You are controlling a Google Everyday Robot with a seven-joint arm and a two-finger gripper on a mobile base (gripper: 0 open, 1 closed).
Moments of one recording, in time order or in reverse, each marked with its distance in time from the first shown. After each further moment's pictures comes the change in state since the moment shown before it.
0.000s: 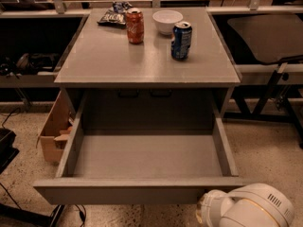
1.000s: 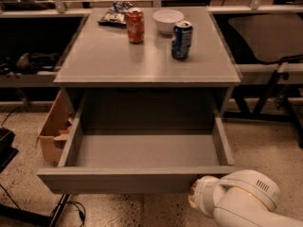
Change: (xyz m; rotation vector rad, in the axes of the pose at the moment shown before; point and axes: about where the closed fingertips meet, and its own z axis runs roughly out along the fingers) arm -0.027 -0.036 0.015 0.060 -0.060 -0.060
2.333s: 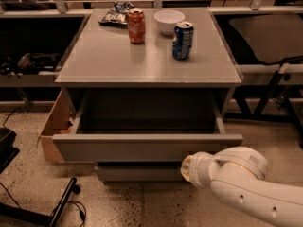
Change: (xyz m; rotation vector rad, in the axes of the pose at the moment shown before) arm -0.034 -0.069 0.032 0.086 -0.125 -0.143
